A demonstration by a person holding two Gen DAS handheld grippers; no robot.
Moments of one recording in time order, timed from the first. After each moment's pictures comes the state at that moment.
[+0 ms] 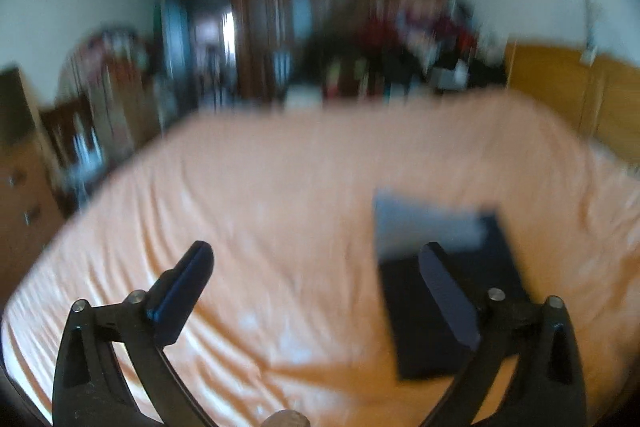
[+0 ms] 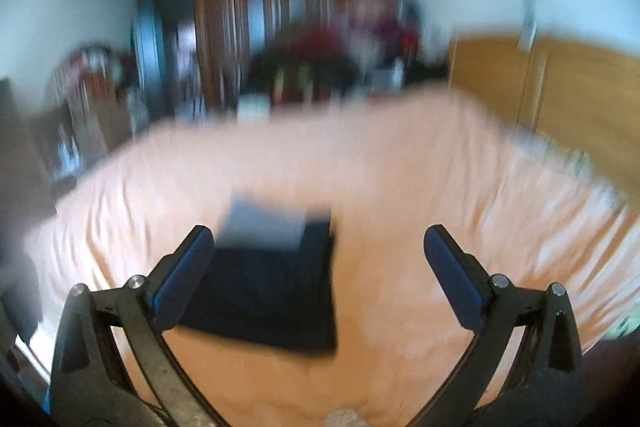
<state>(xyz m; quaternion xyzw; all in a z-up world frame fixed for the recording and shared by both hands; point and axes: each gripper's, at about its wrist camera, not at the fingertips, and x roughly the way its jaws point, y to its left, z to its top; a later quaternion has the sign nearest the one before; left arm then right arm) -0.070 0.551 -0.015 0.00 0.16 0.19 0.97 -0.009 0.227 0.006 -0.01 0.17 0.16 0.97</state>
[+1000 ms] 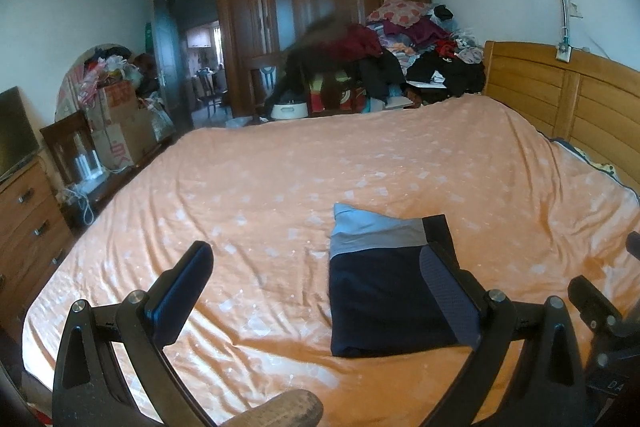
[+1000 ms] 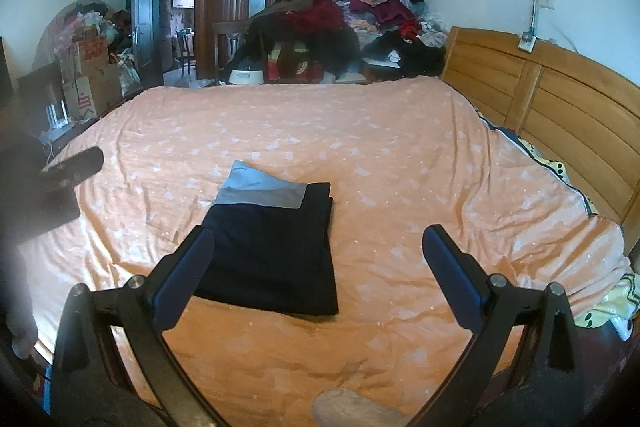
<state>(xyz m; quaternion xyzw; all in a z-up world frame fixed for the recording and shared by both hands) -0.076 0.481 -0.004 -0.01 0.25 0.18 0.95 -0.038 0.263 -0.003 -0.06 0.26 0.14 0.95</state>
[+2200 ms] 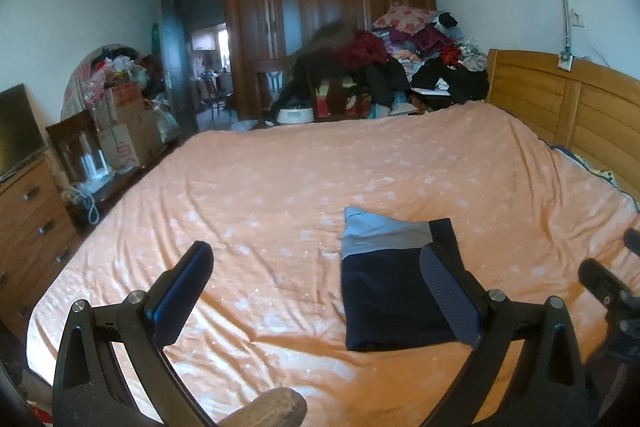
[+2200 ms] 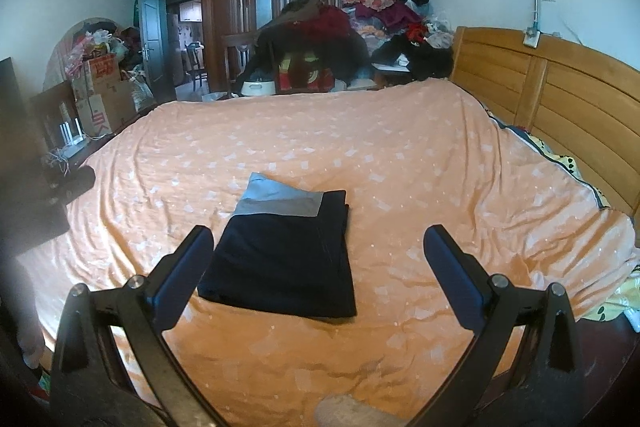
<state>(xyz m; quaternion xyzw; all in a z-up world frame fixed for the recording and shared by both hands) -0.103 0.494 0.011 -0.01 0.24 0.19 0.95 -0.044 0.253 0.006 -0.04 0.25 0.17 0.95</state>
